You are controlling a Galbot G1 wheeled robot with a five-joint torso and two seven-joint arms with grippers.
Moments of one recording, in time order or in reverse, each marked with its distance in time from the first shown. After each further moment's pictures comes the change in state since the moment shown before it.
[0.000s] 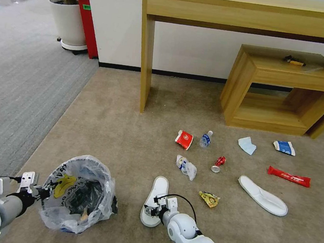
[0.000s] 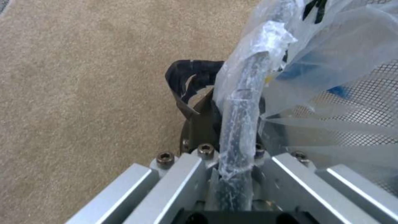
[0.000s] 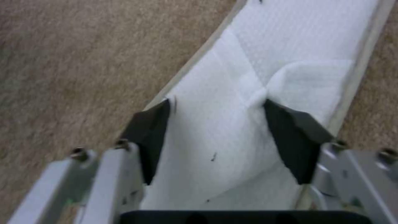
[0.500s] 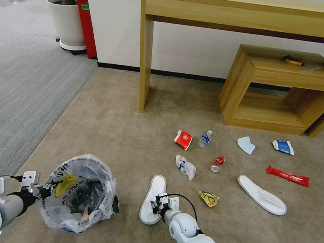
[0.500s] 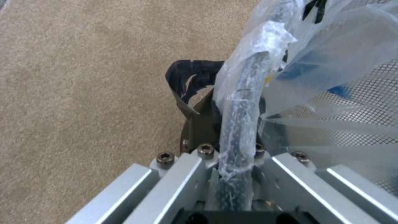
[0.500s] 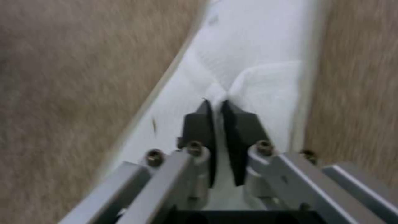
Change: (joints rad) left arm -0.003 0.005 0.006 -0.008 -0.002 0.000 0.000; right arm 0.007 0.003 0.036 -0.026 -0.068 0.084 -0.078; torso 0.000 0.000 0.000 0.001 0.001
